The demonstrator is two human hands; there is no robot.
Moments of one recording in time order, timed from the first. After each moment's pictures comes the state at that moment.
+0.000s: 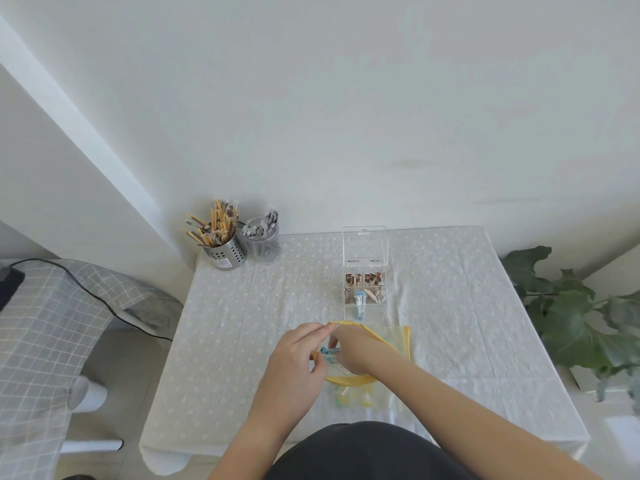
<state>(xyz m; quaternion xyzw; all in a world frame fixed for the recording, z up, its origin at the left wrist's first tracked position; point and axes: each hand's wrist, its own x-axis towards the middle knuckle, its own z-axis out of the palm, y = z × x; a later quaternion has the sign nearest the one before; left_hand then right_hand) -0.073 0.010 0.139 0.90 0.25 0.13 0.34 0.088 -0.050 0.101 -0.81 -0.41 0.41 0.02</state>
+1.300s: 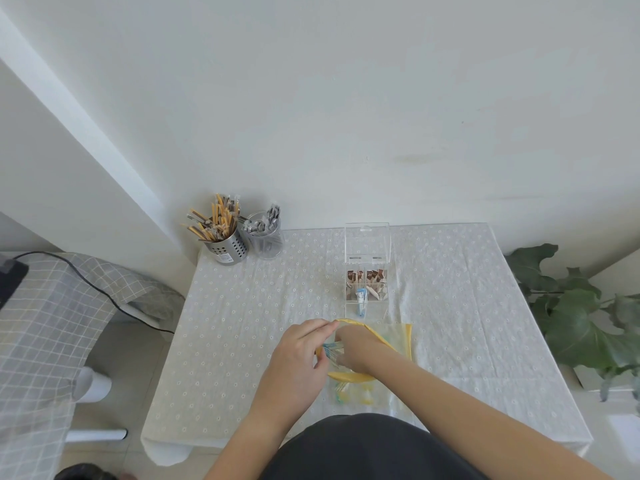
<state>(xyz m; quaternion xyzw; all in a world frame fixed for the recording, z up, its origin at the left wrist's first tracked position) -0.065 0.010 0.140 0.91 0.24 0.11 0.31 0.093 -0.045 0.072 -0.81 -0.44 0.38 -0.05</state>
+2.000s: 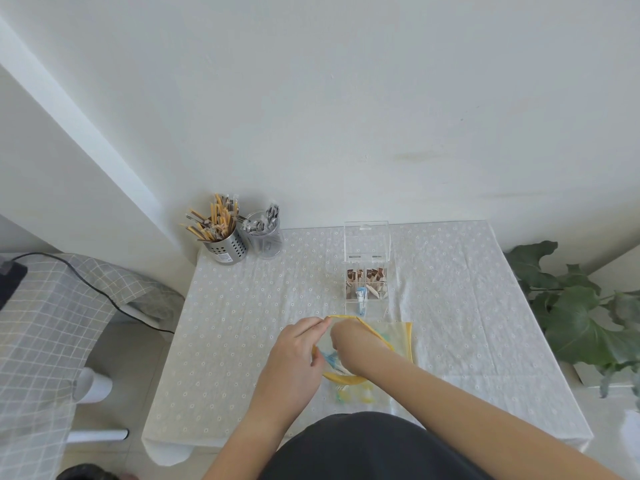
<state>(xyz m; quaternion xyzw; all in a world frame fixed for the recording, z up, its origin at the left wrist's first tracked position) -0.066 0.016 0.132 0.90 0.28 0.09 0.32 0.080 -0.035 0.116 -0.78 -0.50 0.33 -0.17</state>
